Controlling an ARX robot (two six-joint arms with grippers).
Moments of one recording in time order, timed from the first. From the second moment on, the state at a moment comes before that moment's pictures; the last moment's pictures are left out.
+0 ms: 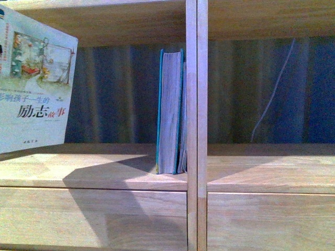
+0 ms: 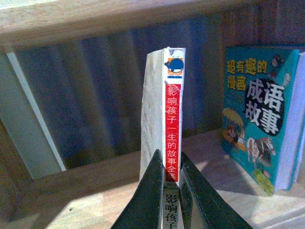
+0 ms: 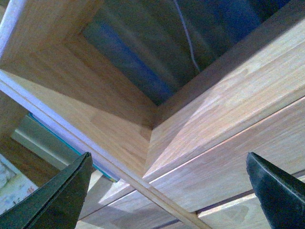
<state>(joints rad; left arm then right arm) 0.16 1.45 1.05 0.61 0.54 0.13 -0.13 0.79 0.29 0.62 -0.11 0.79</state>
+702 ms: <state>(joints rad) -0.09 1.94 1.44 0.77 0.36 0.12 0.01 0.73 0.37 0.54 -0.09 0.73</state>
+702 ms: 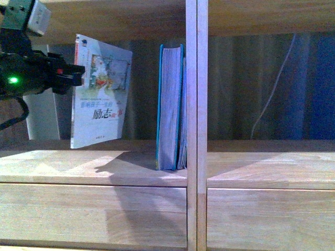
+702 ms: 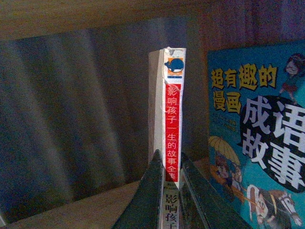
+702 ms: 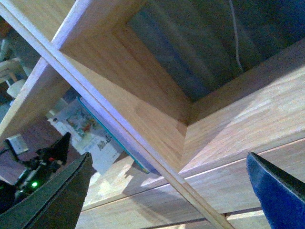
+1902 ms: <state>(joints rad) -0.28 2.05 1.43 0.73 0.22 0.15 0.05 0.67 0.40 0.51 -0.07 0.73</state>
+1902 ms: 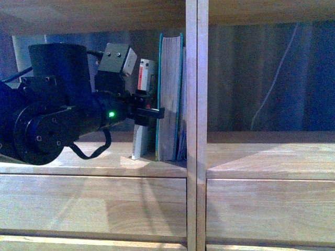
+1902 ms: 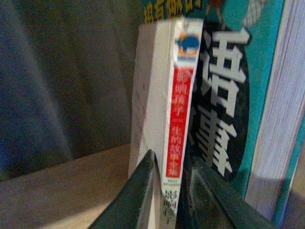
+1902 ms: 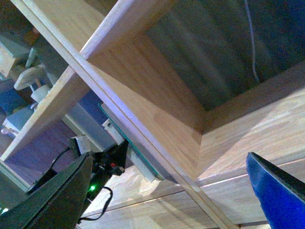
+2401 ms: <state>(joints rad) -0.27 2.05 1.41 0.71 0.17 0.15 0.06 0.67 0.40 0.52 -0.06 0.73</state>
